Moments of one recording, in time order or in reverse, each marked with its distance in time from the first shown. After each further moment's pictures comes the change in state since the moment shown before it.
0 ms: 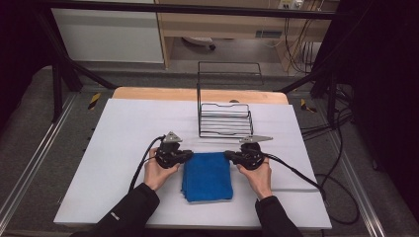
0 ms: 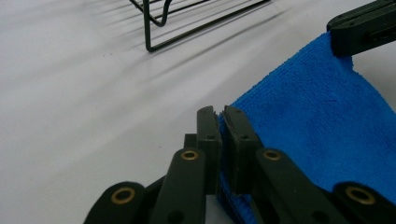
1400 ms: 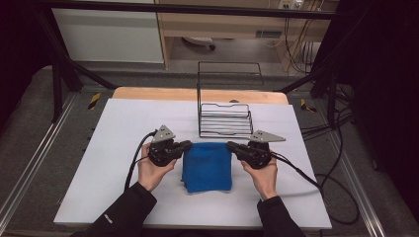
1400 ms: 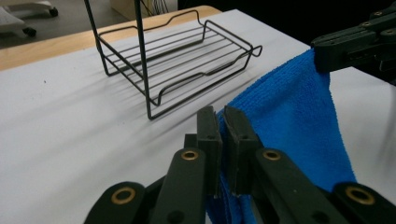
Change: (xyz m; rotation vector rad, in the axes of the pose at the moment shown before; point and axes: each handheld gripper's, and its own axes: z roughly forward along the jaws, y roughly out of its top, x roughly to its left) left arm -0.022 0.024 -0.049 -0.196 0.019 0.064; right arm 0.020 0.019 -0.040 -0.204 0.001 -0.093
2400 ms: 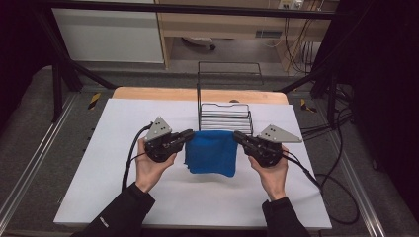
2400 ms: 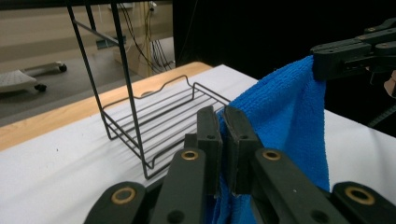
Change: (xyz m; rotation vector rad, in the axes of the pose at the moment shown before) left arm -0.018 0.034 -0.026 -0.170 -0.007 0.065; right arm 0.019 0.035 -0.041 -0.165 -0.046 -0.132
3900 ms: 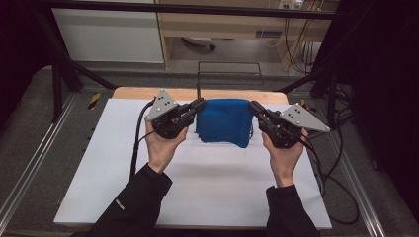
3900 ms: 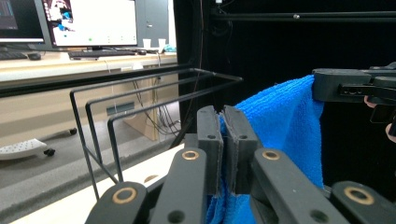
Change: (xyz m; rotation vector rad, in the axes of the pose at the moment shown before) left arm -0.012 0.075 0.010 -0.249 0.023 0.043; right arm -0.011 0.065 -0.027 -0.233 -0.159 -0.072
